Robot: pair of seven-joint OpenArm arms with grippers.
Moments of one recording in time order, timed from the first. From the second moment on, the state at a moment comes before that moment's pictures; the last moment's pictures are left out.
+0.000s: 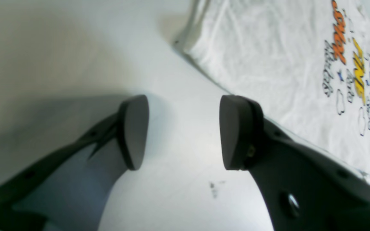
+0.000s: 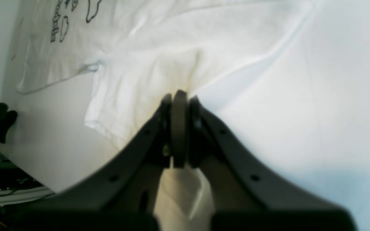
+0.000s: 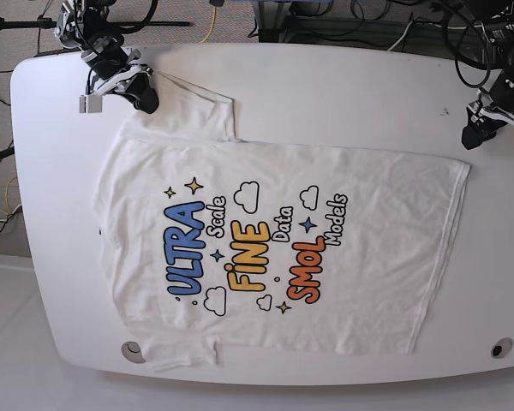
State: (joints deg) left arm 11.9 -19.2 -45.5 67.6 -49.3 -38.4 46.1; right arm -25.0 5.9 31.6 82.7 48.6 40.8 -42.0
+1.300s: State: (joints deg) left arm 7.6 -17.1 -35.1 69.0 -47.7 -37.0 44.7; right arm -24.9 5.9 31.3 82.7 48.5 40.7 -42.3
